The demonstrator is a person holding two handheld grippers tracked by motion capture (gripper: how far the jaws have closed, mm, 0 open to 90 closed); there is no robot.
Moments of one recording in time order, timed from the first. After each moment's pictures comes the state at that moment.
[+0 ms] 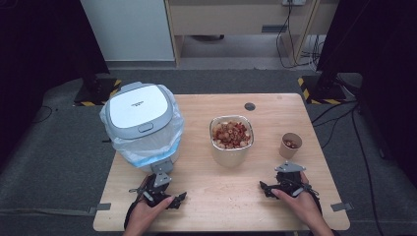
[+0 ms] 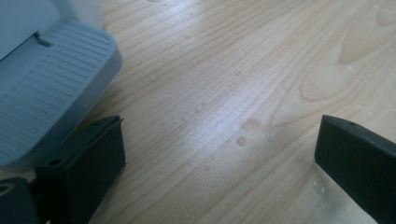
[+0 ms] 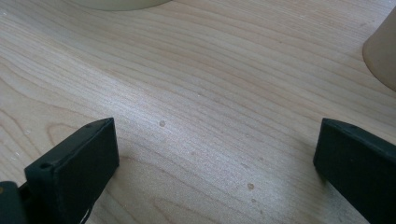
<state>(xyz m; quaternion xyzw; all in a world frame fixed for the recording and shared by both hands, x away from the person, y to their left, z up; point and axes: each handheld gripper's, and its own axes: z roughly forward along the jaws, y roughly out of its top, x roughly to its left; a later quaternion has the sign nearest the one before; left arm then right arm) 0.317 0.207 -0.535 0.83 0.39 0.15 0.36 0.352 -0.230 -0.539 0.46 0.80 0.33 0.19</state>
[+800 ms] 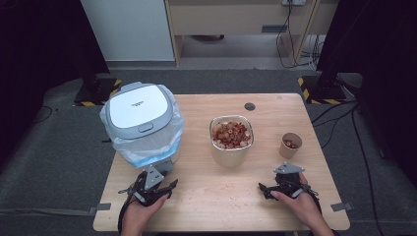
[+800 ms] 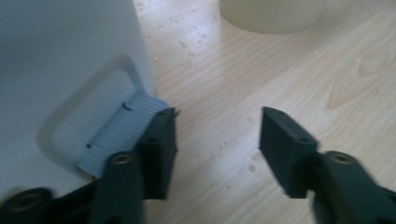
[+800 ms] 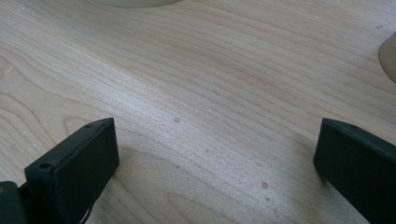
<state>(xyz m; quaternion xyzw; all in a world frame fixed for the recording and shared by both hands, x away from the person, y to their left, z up) 0.308 0.217 -0.490 0.81 0.39 0.24 0.38 0.349 -0.228 -0.539 0.44 0.81 0.33 0.18</state>
